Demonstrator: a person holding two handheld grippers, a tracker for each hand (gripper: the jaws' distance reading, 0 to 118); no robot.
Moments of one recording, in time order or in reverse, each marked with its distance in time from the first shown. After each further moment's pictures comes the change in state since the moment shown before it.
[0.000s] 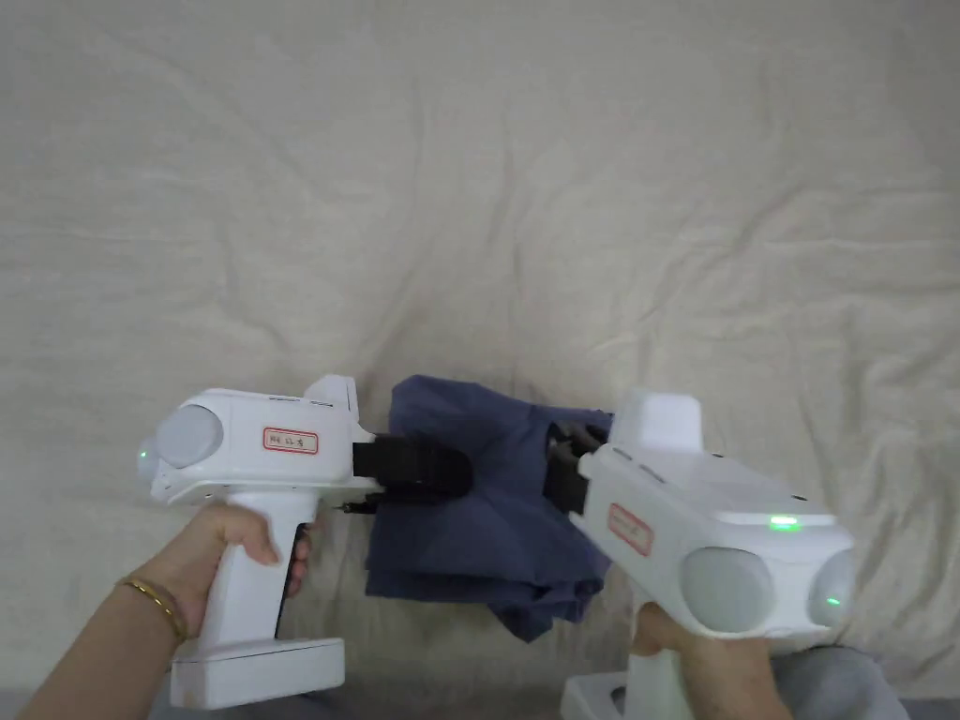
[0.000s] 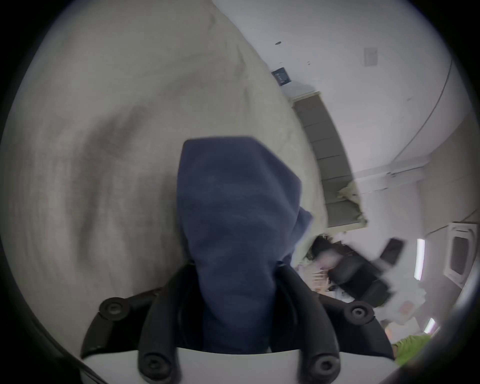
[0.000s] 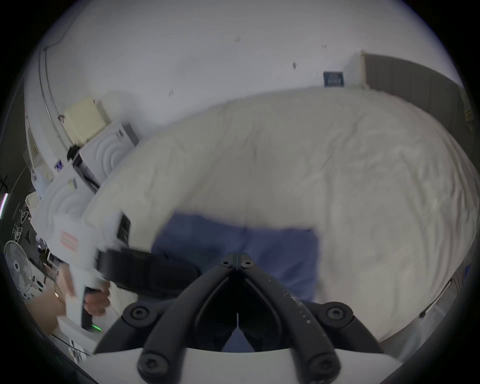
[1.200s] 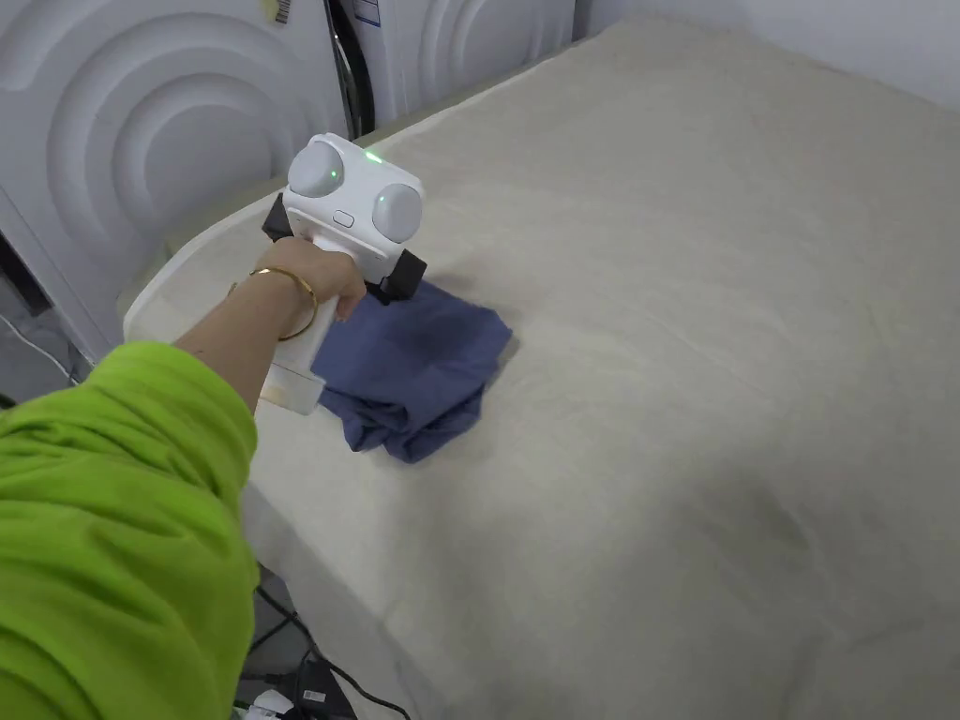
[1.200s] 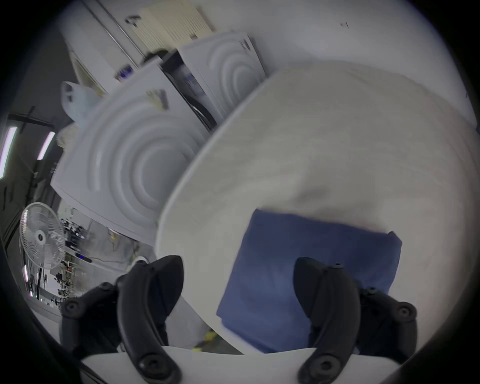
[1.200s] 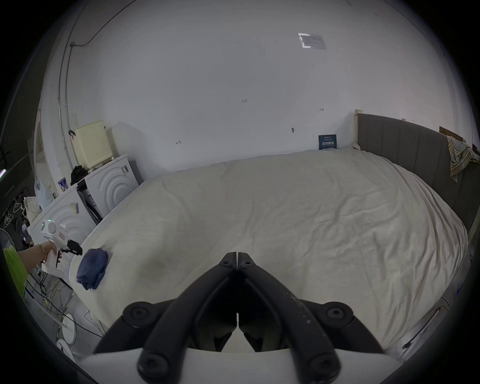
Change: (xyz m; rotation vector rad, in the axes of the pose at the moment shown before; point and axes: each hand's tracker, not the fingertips) left arm -0.163 0.082 0.356 0.457 1.510 0.110; right arm -0.006 0.066 0.075 0.210 -0.036 0.081
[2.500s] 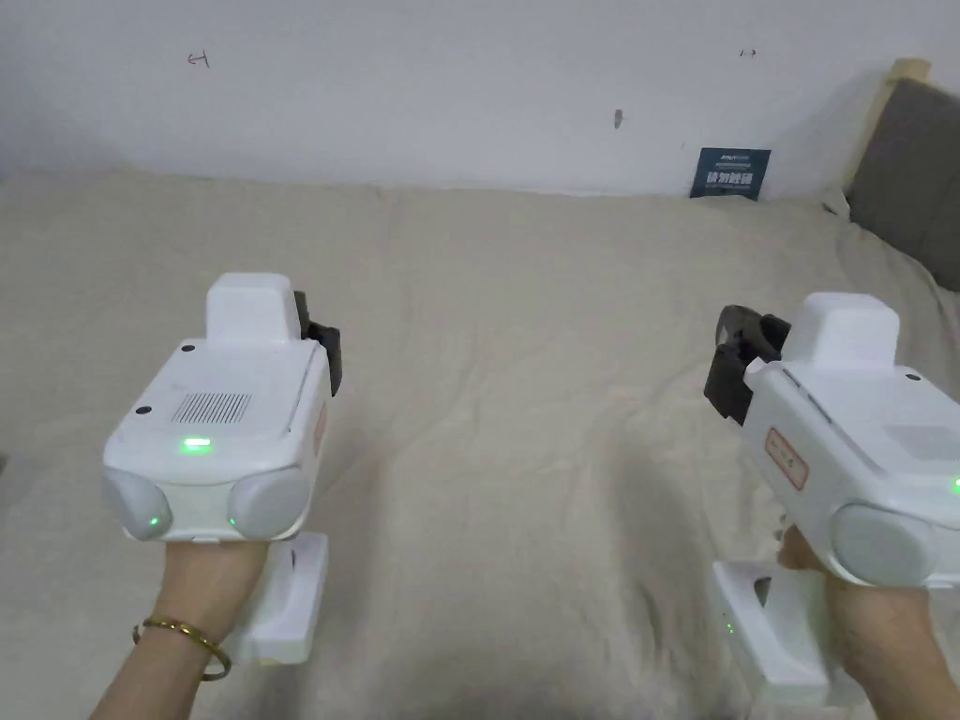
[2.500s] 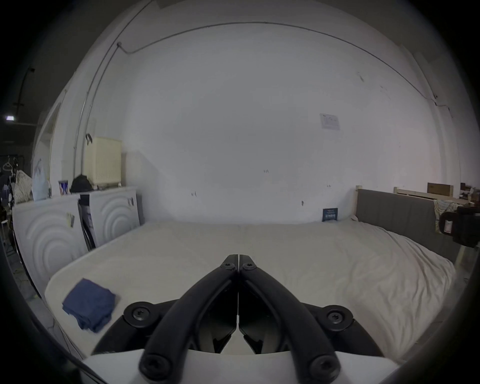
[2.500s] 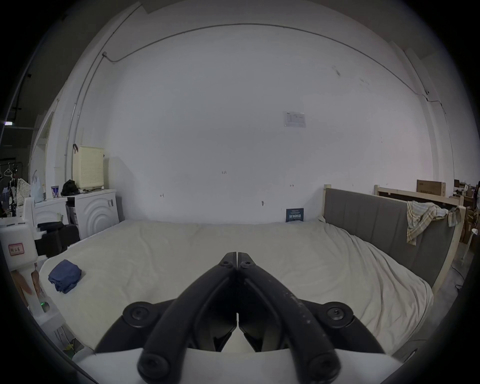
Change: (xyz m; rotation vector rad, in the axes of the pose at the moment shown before) left arm 0.197 -0.182 0.406 0.886 -0.740 0.106; right arm 0.055 0.019 0.121 0.395 -0.146 0.135
